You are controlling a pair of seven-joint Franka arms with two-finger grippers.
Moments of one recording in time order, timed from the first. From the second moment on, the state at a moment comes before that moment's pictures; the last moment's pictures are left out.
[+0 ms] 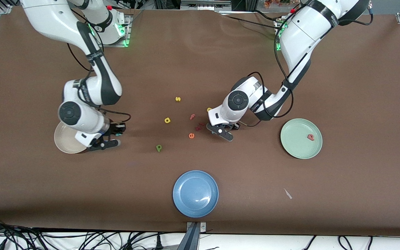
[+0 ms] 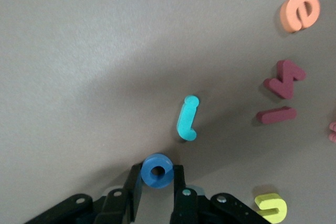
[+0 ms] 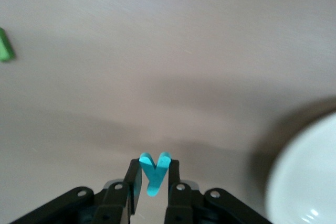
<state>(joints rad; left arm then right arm) -0.26 0.78 -0.43 -1.67 0.28 2.34 -0.27 0.31 0.49 -0.12 -1.84 0.11 2.21 -0.08</state>
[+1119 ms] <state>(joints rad) -0.13 0.67 -0.40 -1.64 0.31 2.05 -0.14 0.26 0.51 -0.34 -1.86 0.11 2.14 -0.42</state>
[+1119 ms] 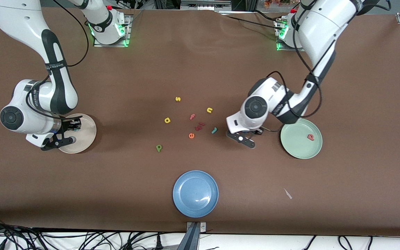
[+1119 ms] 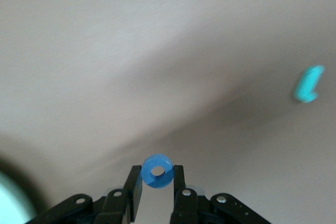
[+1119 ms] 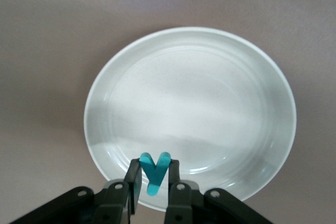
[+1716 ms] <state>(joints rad) 0.12 0.65 -0.40 -1.69 0.34 1.96 0.20 0.26 0.52 -0.33 -1.86 0.11 2.14 -0.42</state>
